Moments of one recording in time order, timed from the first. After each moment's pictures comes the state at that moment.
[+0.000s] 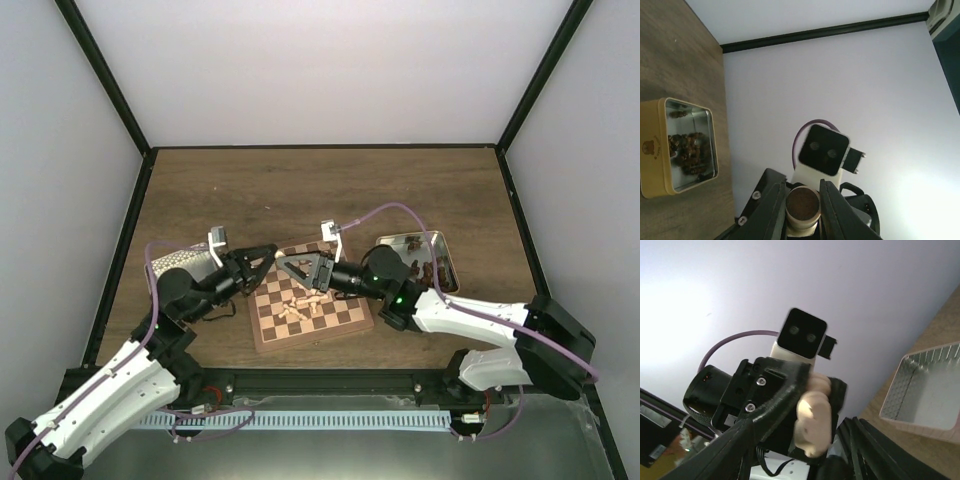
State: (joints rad) left arm -0.68 0.56 0.44 0.20 0.25 -1.41; right arm 1.00 1.28 0.64 0.79 -0.34 1.06
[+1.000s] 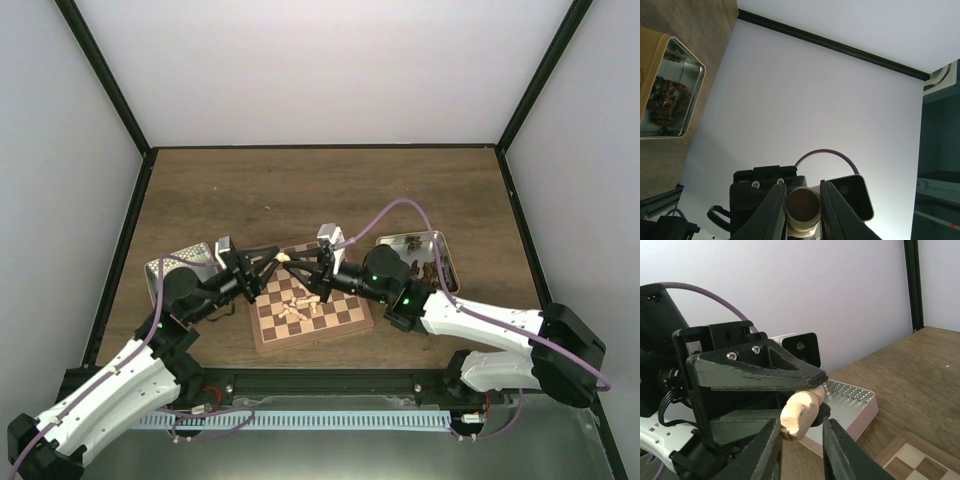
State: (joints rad) left arm -0.68 0.58 0.42 0.20 0.26 -1.88; right arm 1.01 1.20 0.66 0.59 -0.25 0.32
